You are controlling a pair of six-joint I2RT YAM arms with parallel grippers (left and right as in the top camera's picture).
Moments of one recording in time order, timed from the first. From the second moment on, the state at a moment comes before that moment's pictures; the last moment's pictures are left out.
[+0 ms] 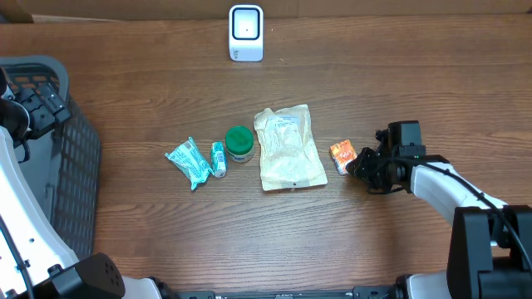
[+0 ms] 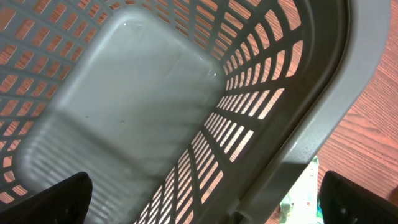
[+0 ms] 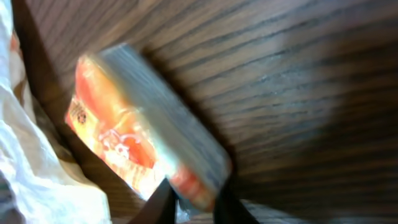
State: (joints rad) left arm 0.51 1.62 1.91 -1.42 -0.04 -0.17; right arm 0.03 1.61 0.71 -0.33 -0.38 0.53
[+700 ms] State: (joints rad) left arm 0.51 1.62 1.91 -1.42 -0.04 -0.17; right arm 0.03 1.60 0.75 -0.52 -0.42 0.50
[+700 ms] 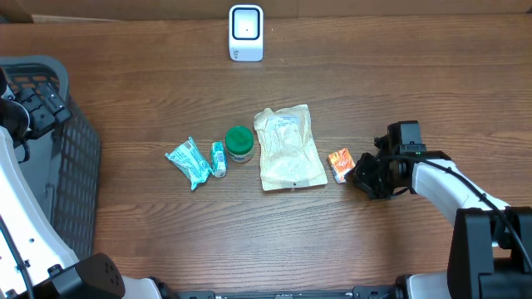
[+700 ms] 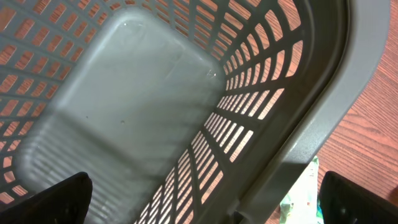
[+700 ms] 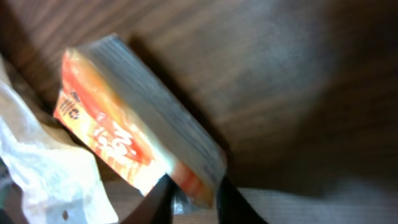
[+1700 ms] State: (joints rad) left arm 0.51 1.62 1.91 -1.42 -0.04 -0.17; right arm 0.03 1.70 0.86 -0.58 -0.41 0.42
